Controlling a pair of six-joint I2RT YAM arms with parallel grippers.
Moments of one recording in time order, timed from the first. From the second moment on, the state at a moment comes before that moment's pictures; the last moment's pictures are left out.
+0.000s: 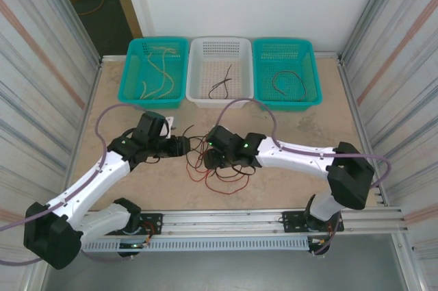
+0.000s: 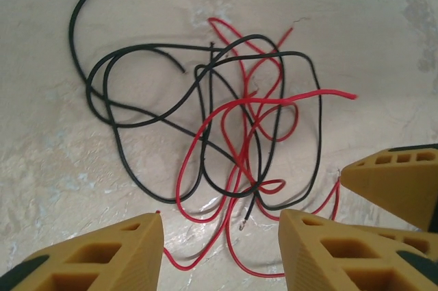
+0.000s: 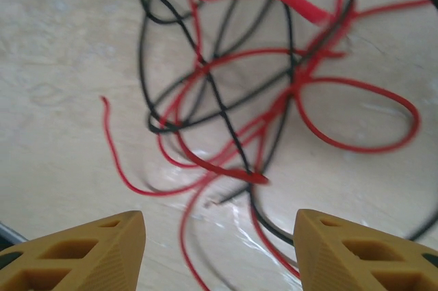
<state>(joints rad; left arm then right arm) -0.50 1.03 0.75 -0.62 0.26 -0.53 1.07 1.56 1.09 -0.56 0.08 0.77</state>
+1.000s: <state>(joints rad) -0.48 0.99 0.60 -0.54 0.31 -0.66 0.91 1.72 1.22 -0.41 0.04 0.80</state>
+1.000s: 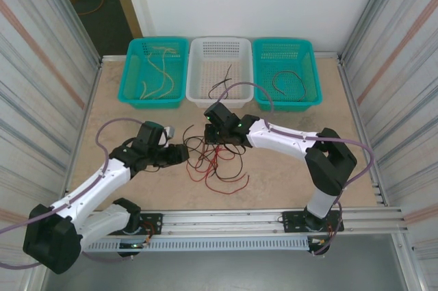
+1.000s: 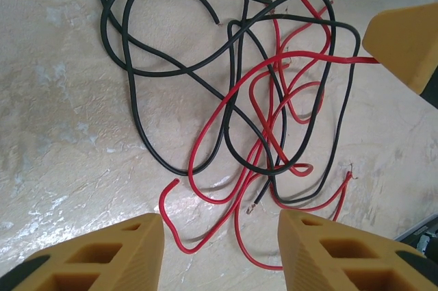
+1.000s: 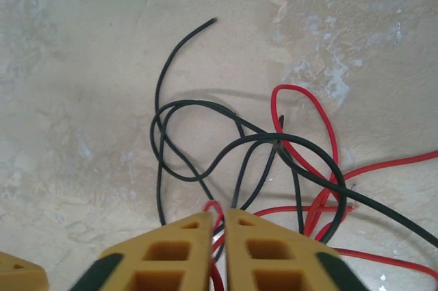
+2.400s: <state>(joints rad) -0.59 1.35 0.63 -0.20 0.38 -0.79 0.96 1.01 1.44 -0.52 0.23 0.41</state>
